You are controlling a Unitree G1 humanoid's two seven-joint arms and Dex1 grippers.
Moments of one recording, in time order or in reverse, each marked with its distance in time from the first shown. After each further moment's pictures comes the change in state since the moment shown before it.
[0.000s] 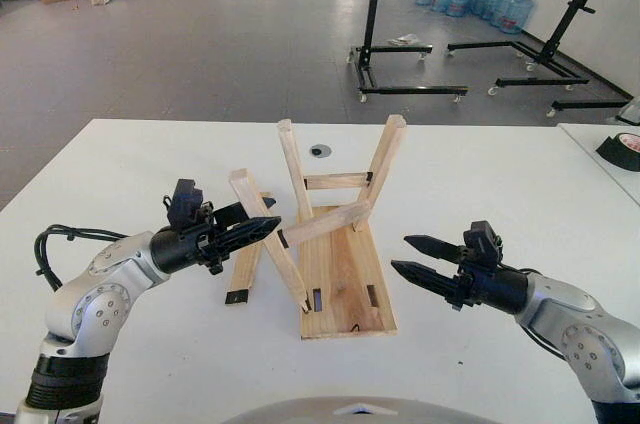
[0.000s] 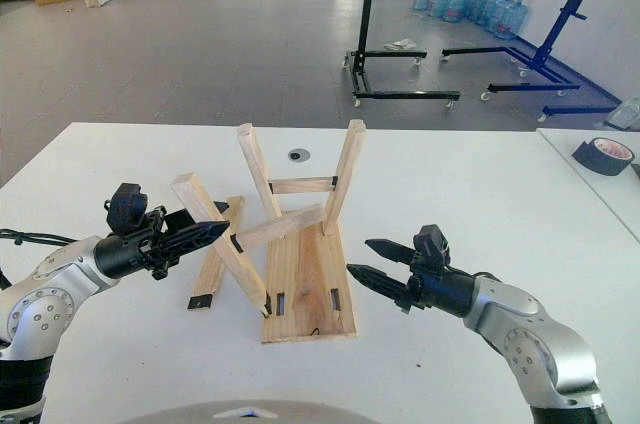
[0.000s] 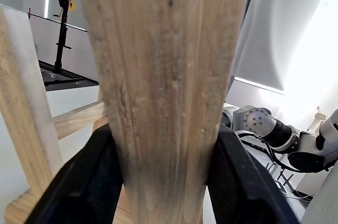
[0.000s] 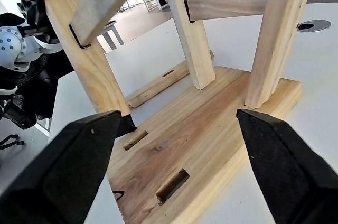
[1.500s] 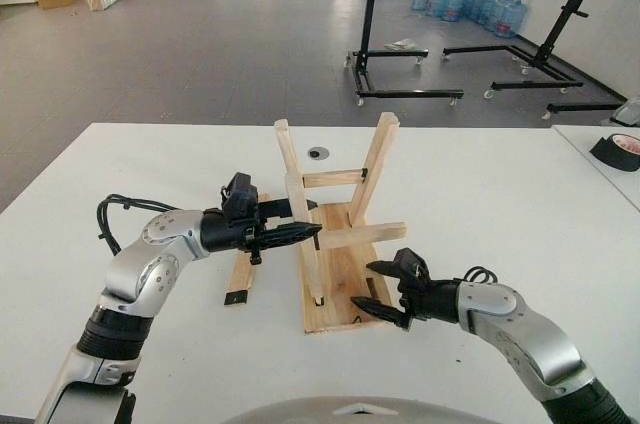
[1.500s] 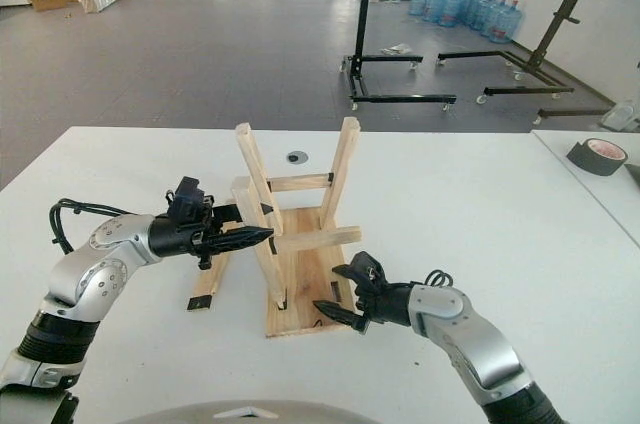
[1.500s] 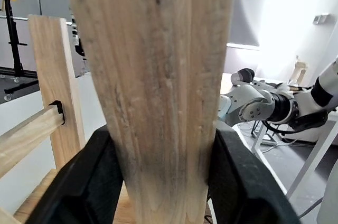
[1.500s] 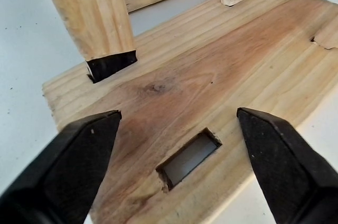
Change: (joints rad) left arm -0.205 -0.032 -0.270 0.150 0.258 -0.183 -0.095; right arm -0.077 0.002 0.402 0.026 -0.424 -0.059 -0.135
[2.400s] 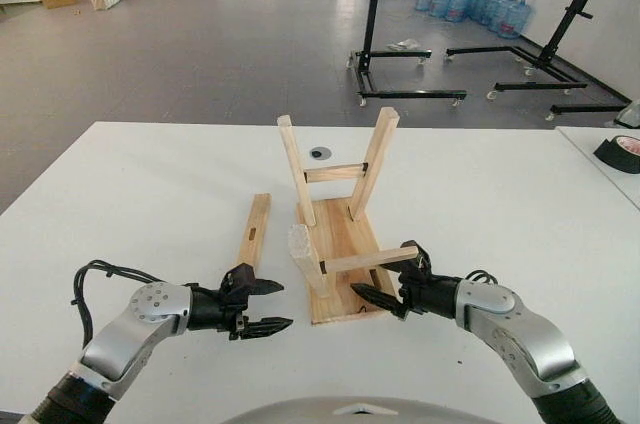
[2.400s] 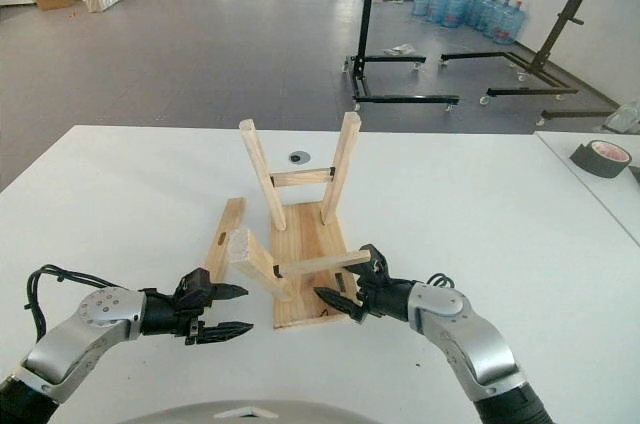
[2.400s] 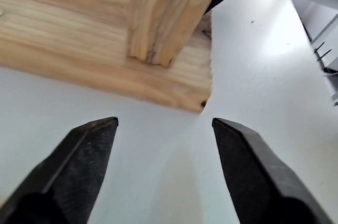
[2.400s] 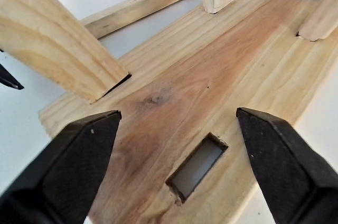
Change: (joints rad) left arm 0.336 0.196 -0.162 -0.005 0.315 -0.111 0.128; right arm -0.008 0.083 -0.051 0.073 0.044 -0.005 -0.058
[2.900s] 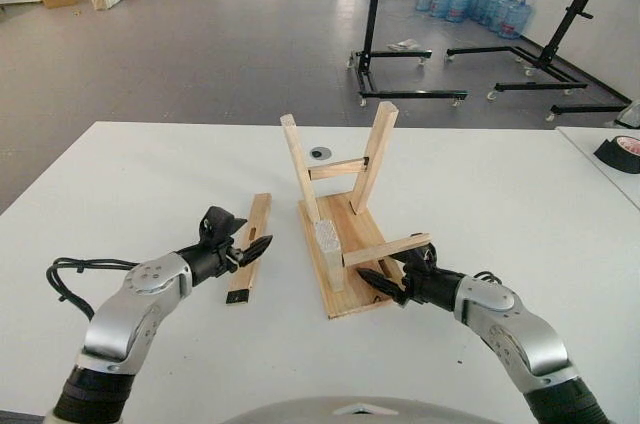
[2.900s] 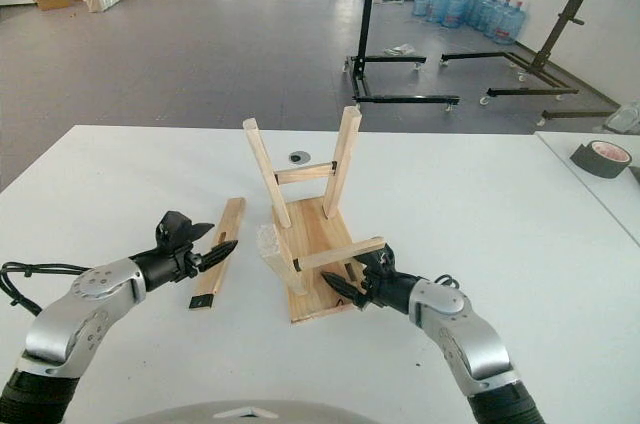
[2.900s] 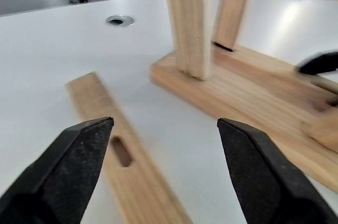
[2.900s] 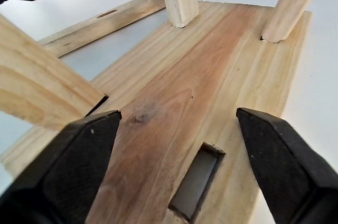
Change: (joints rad) left arm -0.085 -0.263 0.259 -0.125 -0.001 0.406 0.588; right arm -0.001 0.048 -0.028 0.062 -0.022 -0.074 -0.081
